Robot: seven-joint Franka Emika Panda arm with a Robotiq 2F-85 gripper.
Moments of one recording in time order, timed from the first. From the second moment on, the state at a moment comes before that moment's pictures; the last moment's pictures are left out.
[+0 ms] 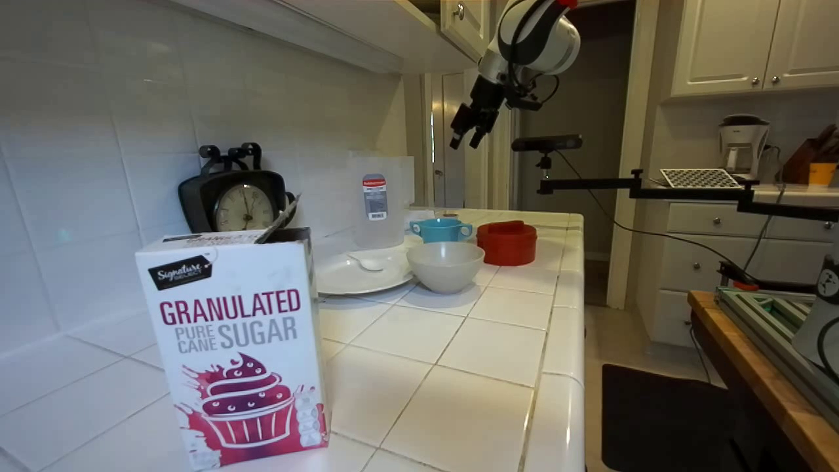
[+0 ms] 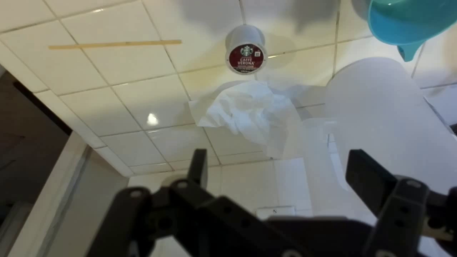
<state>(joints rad) -0.17 0.10 -0.24 -2.07 0.11 2.71 -0.20</state>
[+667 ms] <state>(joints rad) -0.30 0.34 -0.14 -1.86 0.17 2.73 -0.28</state>
